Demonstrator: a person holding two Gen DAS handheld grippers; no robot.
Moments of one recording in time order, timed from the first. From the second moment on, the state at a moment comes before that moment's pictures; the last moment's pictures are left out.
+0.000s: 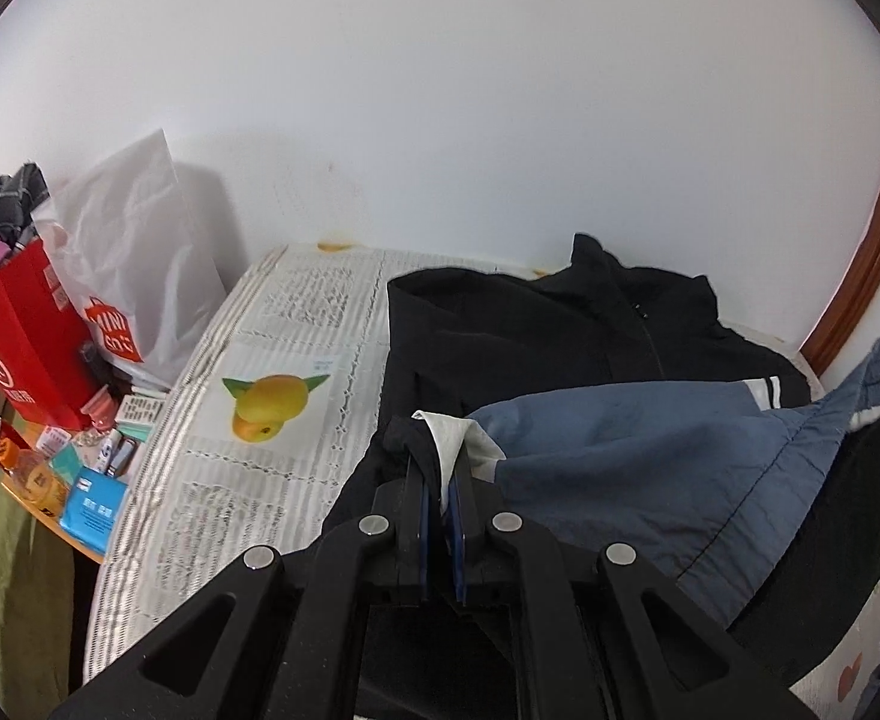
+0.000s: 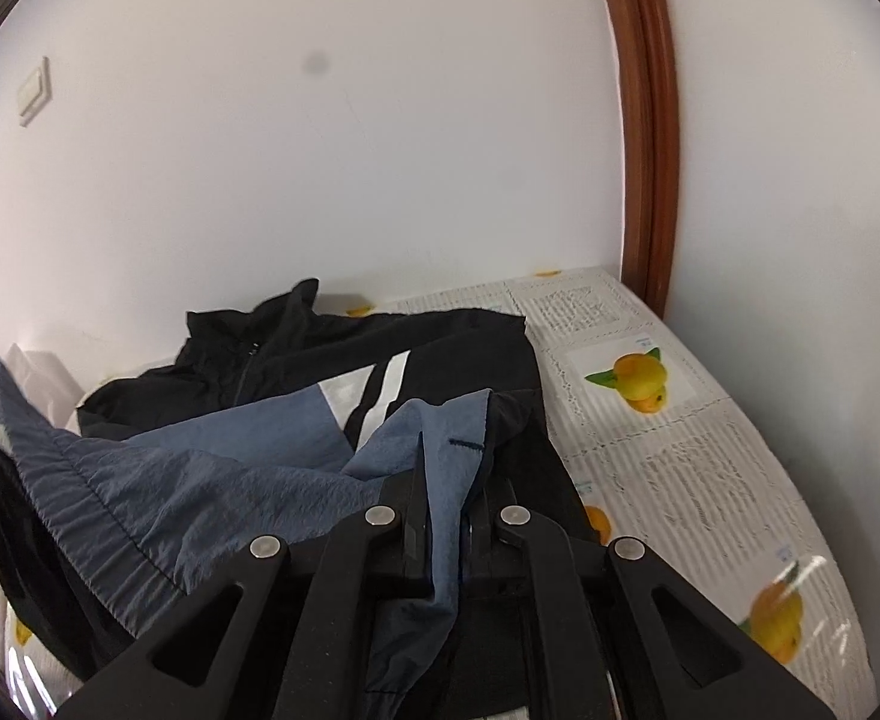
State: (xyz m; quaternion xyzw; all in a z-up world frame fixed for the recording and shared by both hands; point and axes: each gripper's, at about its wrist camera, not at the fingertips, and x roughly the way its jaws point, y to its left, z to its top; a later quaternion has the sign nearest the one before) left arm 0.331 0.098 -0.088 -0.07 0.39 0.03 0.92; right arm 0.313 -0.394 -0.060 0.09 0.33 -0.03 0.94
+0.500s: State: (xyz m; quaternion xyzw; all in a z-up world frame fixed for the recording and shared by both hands) left arm 0.344 0.099 -0.091 -0.07 0.36 0.02 0.93; right arm 0.347 -0.397 -0.076 0.12 0.35 -0.01 0.93
